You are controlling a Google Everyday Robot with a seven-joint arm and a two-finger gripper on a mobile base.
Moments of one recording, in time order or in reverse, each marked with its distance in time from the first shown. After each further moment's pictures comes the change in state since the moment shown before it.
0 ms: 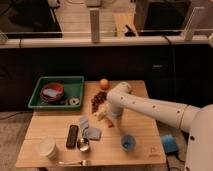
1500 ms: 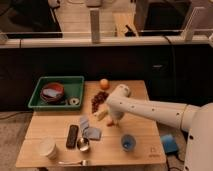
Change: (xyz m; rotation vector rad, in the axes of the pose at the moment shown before) arm 0.020 0.001 0.002 0.022 0.138 -0.074
